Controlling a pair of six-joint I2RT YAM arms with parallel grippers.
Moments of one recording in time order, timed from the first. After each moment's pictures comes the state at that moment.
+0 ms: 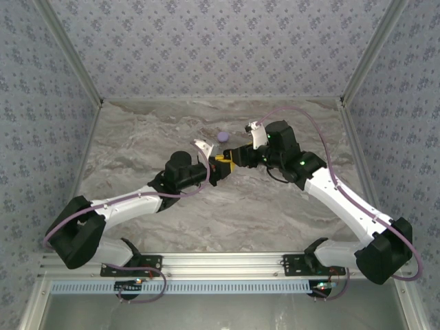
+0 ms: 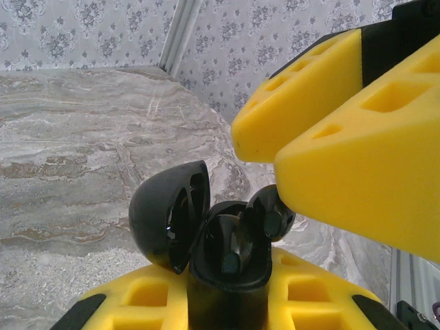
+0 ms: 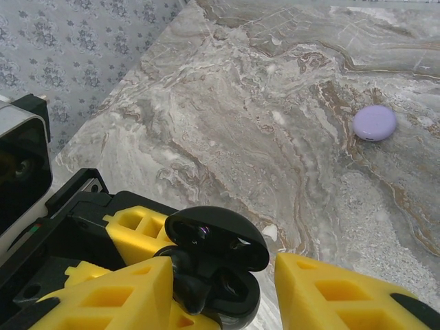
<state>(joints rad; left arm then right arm) -0.79 1.37 0.69 0.53 0.29 -0.41 0.59 1.23 1.09 -0.40 -0.28 0.26</state>
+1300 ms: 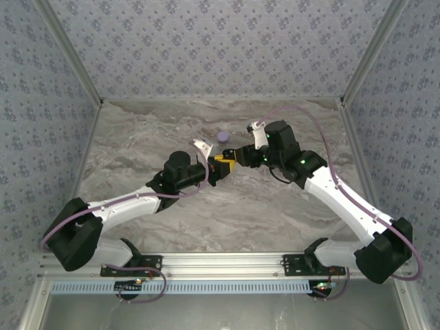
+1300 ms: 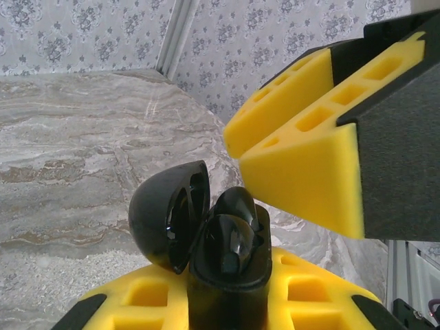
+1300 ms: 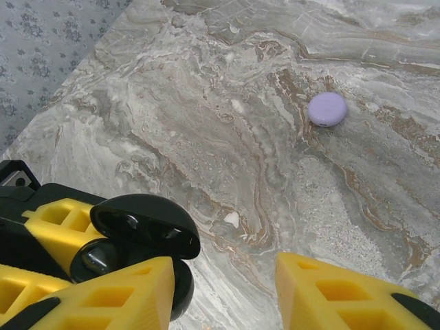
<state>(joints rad) -0.79 1.35 0.69 0.52 0.30 -0.41 0.59 1.24 1.12 -0.48 -0.18 0.23</state>
